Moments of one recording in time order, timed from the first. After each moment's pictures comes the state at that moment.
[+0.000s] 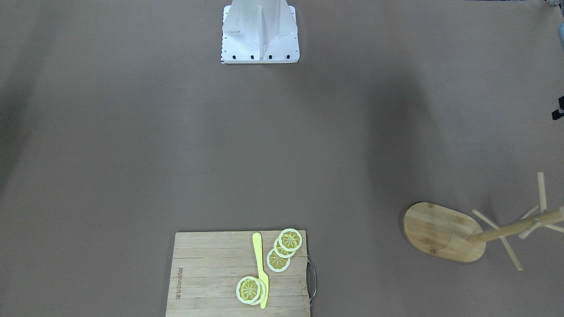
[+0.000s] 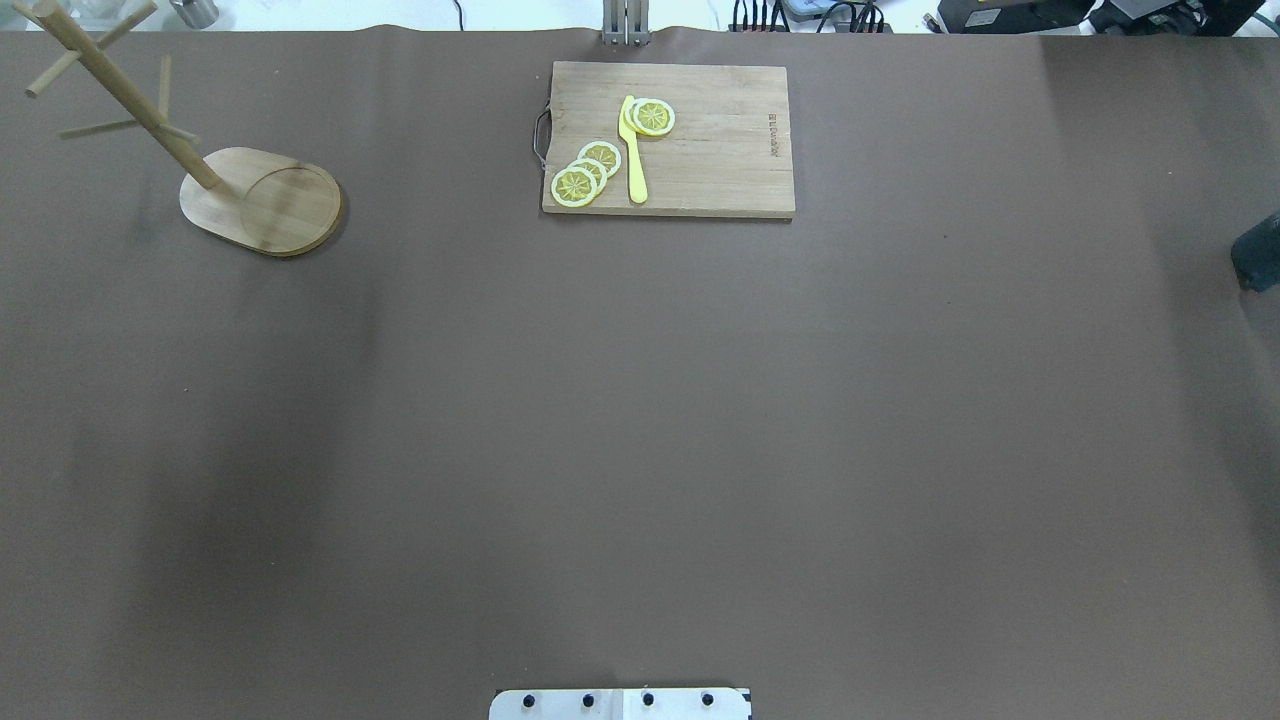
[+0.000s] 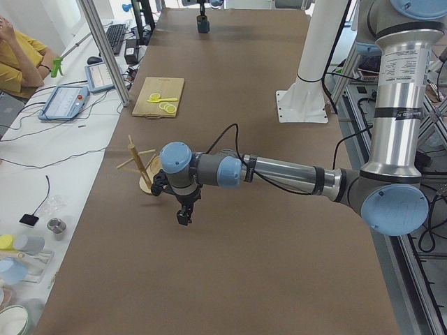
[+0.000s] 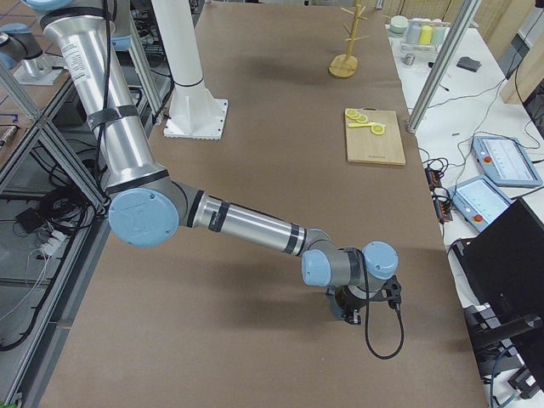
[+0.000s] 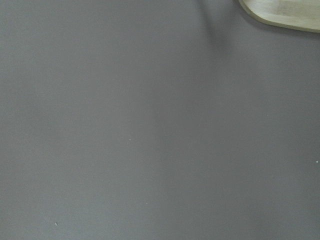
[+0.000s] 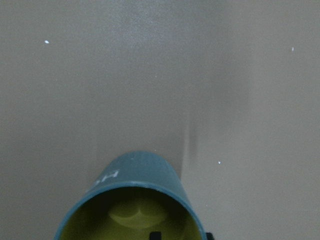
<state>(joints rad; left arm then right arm) -1.46 -1.59 -1.70 -1.52 -2.39 0.11 1.48 -1.24 0.95 -1.25 2.28 0.06</state>
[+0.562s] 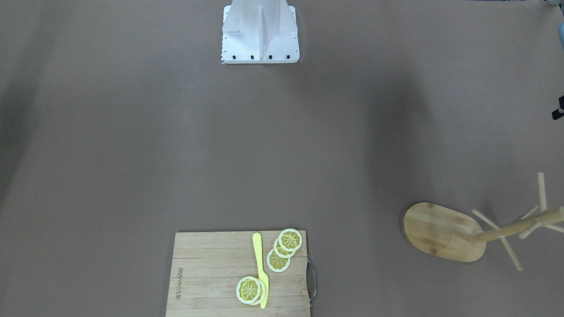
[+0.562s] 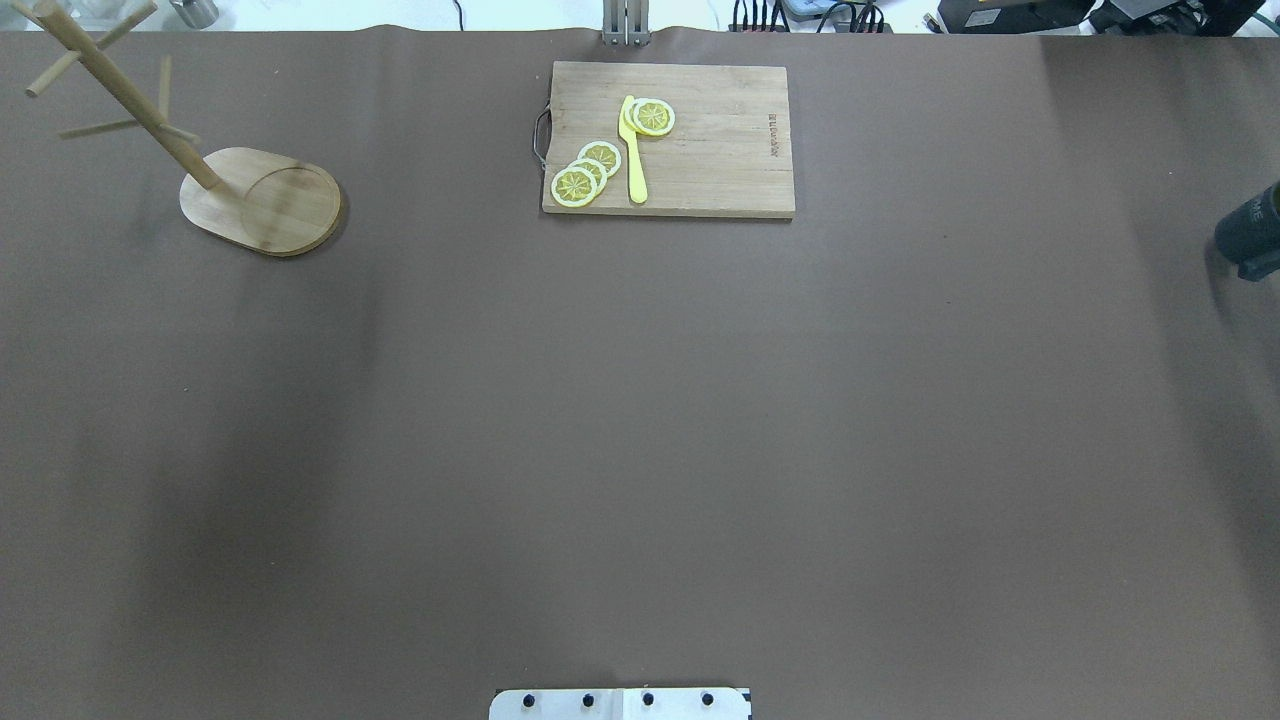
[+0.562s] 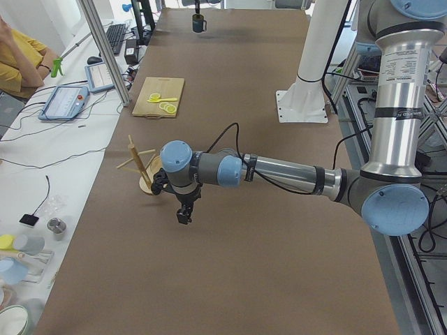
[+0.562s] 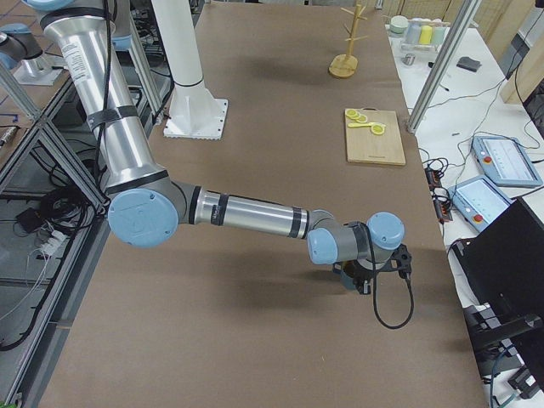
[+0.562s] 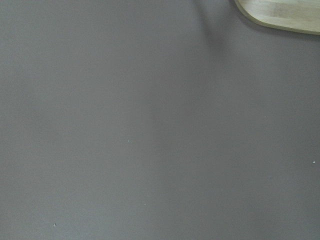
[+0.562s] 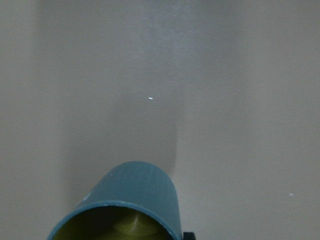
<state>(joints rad) -1.46 -1.59 -1.71 -1.52 -2.39 0.11 1.45 -1.25 1.14 -1.26 2.38 0.22</state>
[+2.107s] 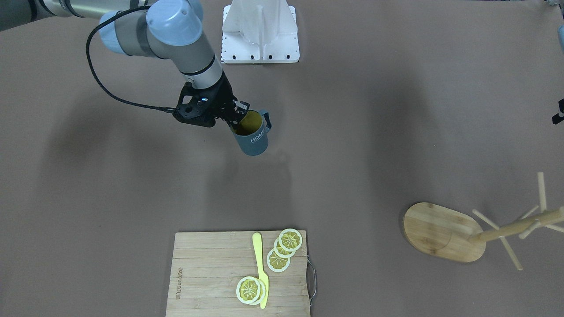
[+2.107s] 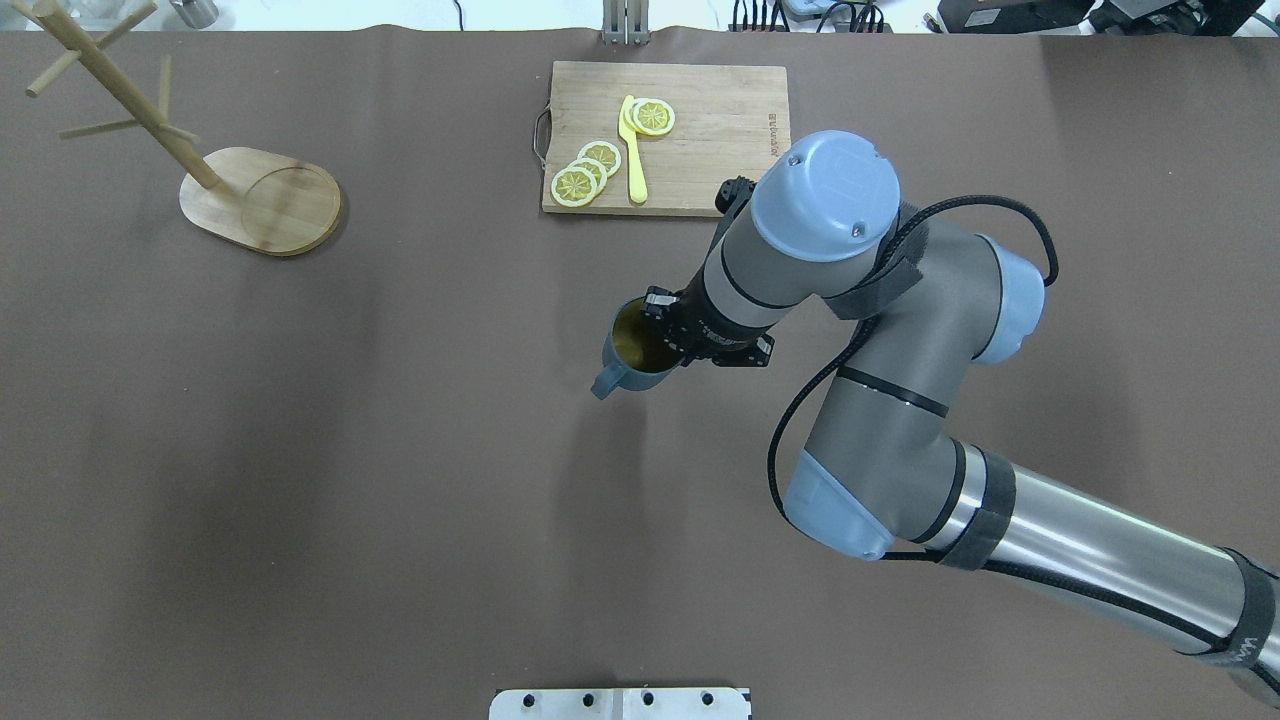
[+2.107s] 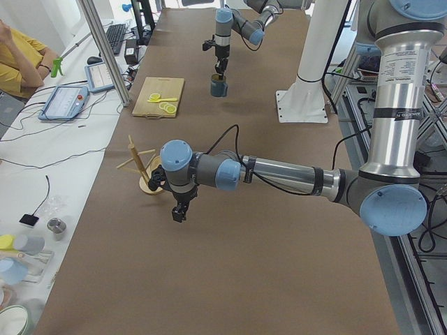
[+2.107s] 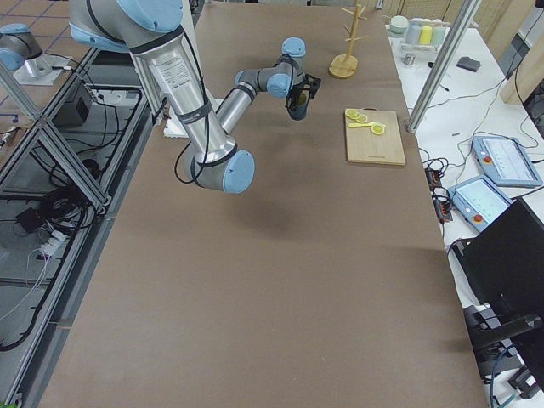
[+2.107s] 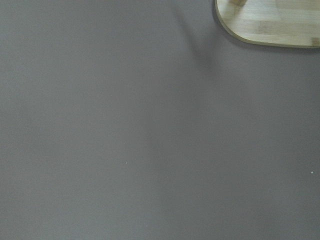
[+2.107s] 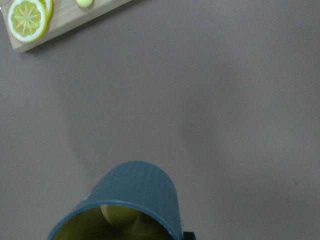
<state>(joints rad) -1.46 -1.59 -1.68 -1.61 -2.39 0.11 0.57 -0.91 1.75 -1.47 1.99 1.59</state>
